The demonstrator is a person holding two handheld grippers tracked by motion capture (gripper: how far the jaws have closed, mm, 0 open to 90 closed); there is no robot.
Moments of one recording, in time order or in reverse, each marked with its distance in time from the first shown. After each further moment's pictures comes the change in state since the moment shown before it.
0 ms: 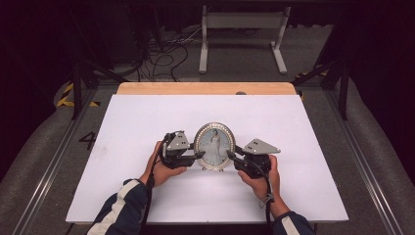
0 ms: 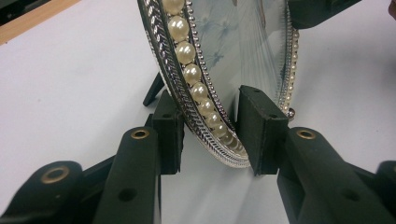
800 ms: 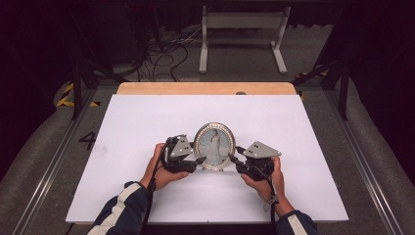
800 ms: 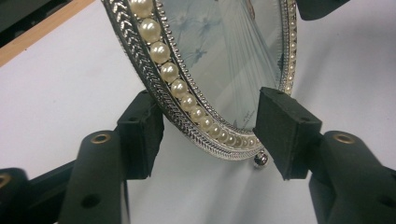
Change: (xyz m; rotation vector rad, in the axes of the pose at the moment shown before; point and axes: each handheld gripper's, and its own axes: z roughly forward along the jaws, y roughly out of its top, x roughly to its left) left arm -0.016 0.002 -0.003 0.041 0.070 0.074; right arm -0.003 -0.005 -0.008 0.008 -0.002 -0.094
